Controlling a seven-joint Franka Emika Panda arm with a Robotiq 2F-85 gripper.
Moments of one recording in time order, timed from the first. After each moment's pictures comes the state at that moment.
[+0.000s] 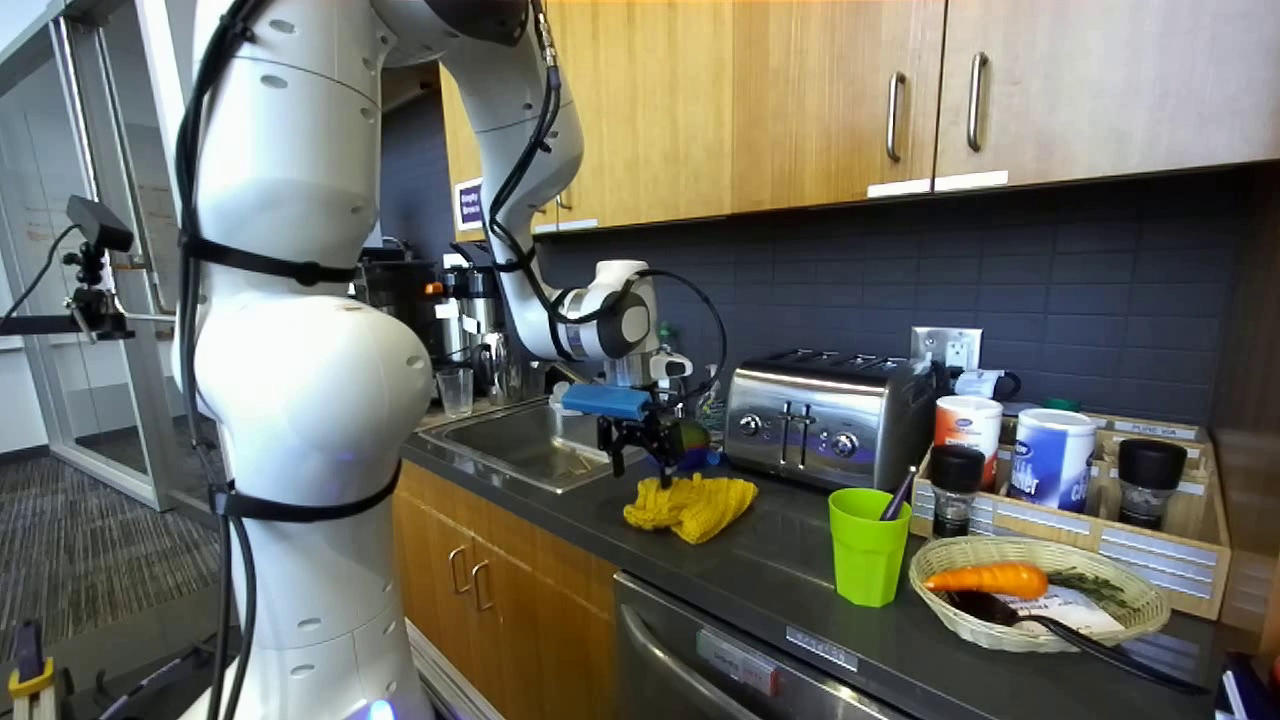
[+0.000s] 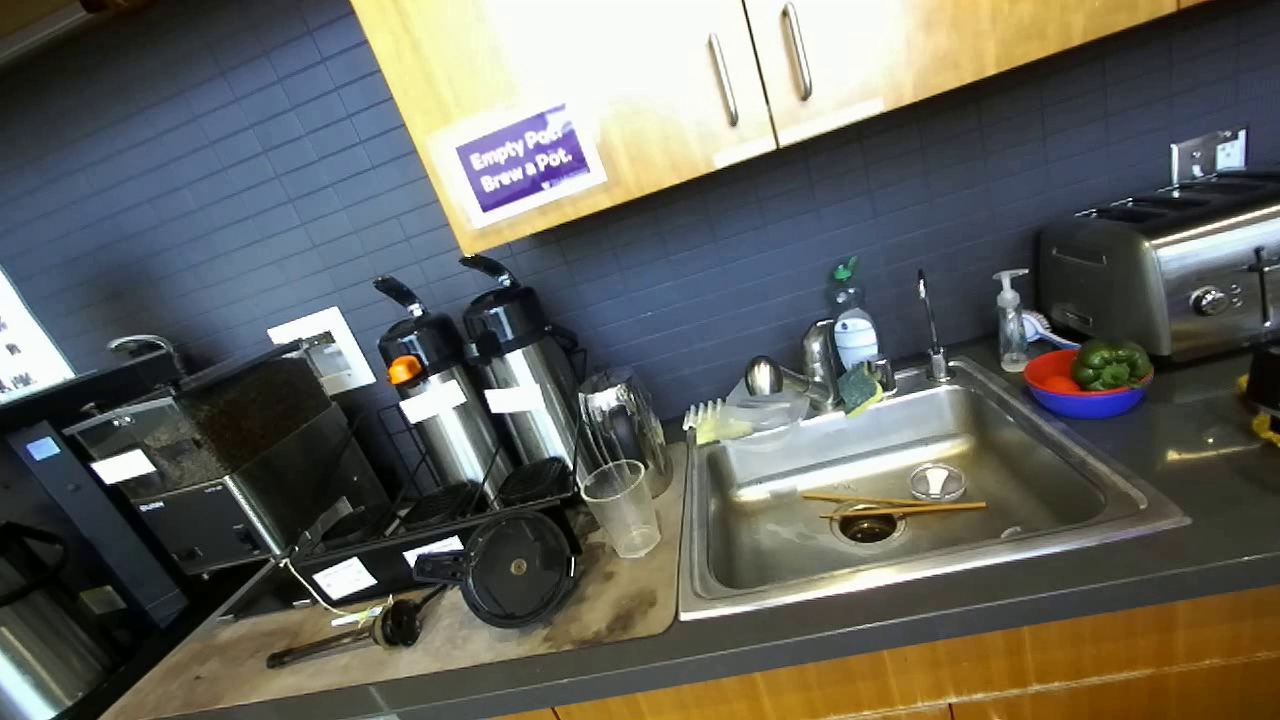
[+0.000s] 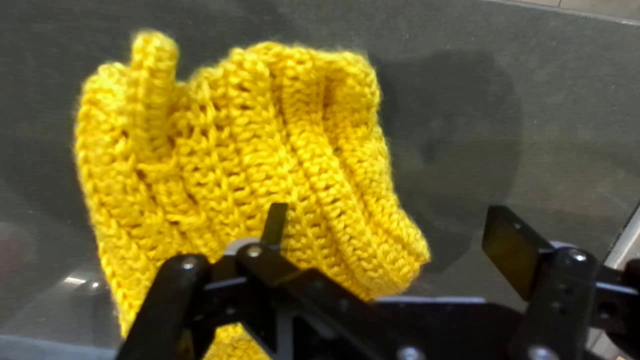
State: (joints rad) arm 0.09 0.13 0.06 -2.54 -0.13 2.76 0.14
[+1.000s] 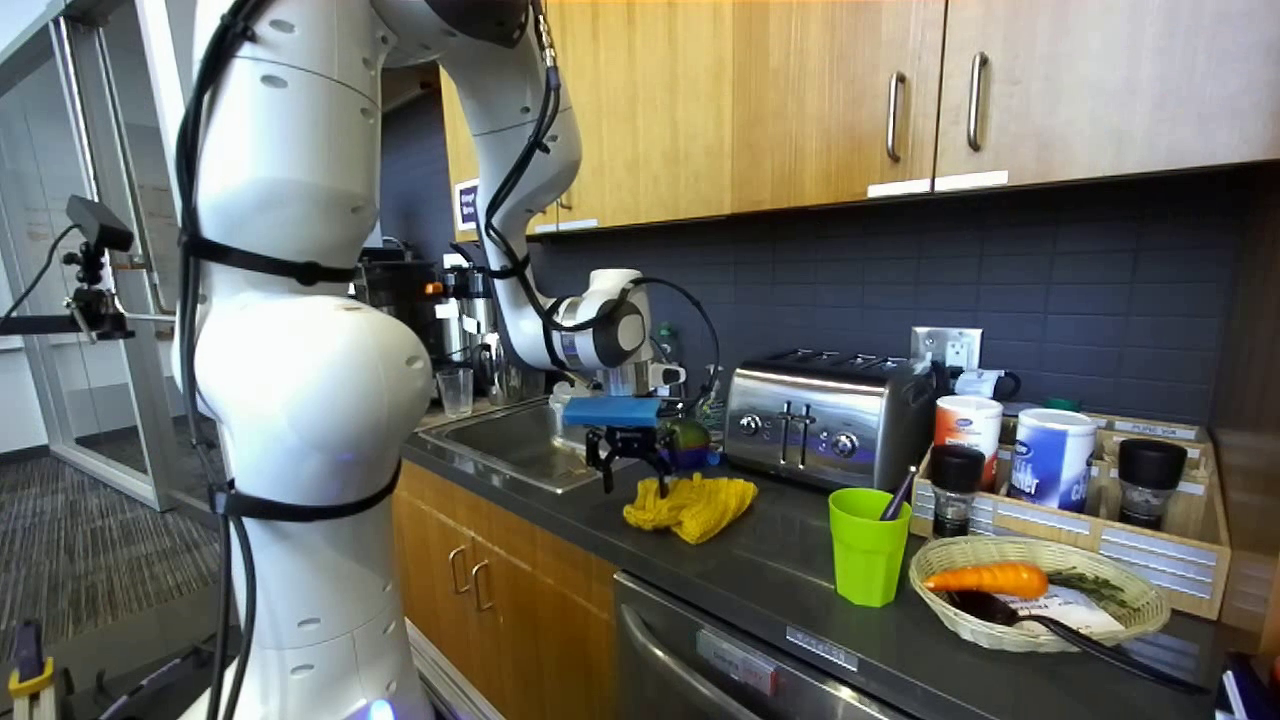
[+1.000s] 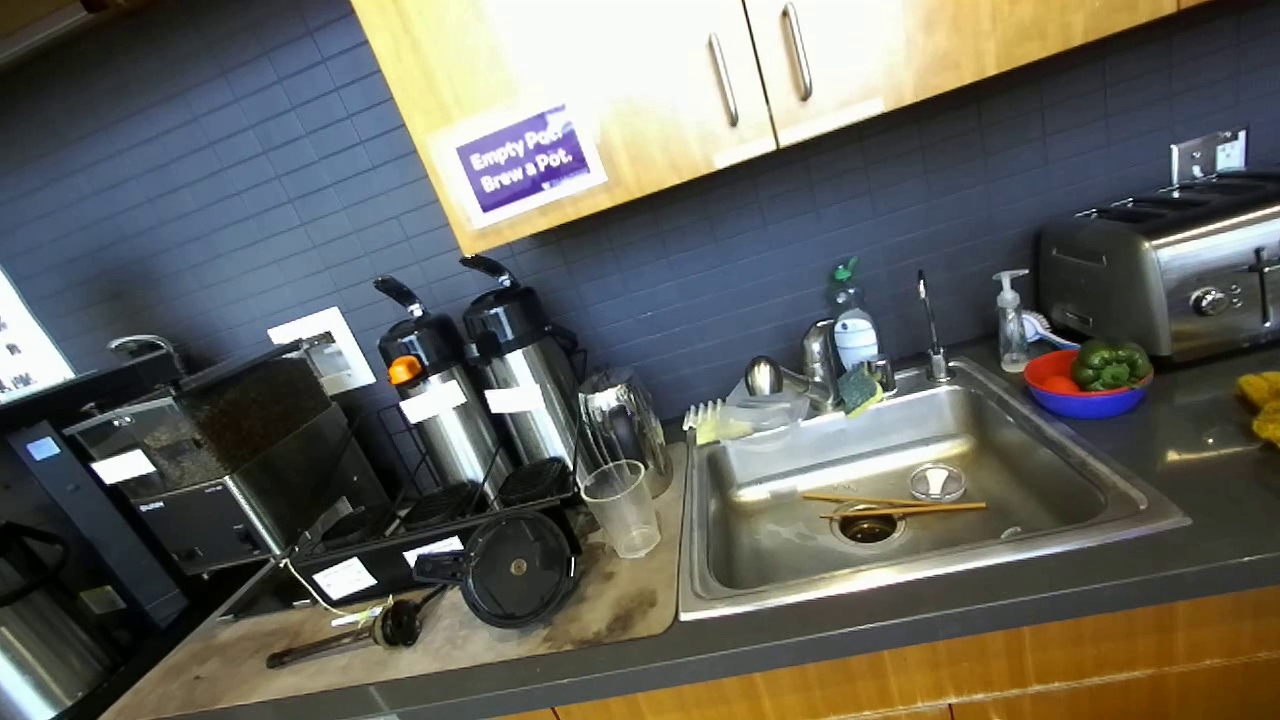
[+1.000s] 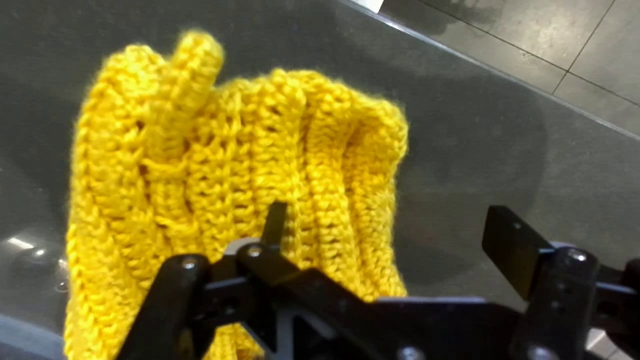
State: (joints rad) arm 0.08 0.13 0.06 -2.58 -0.16 2.77 -0.09
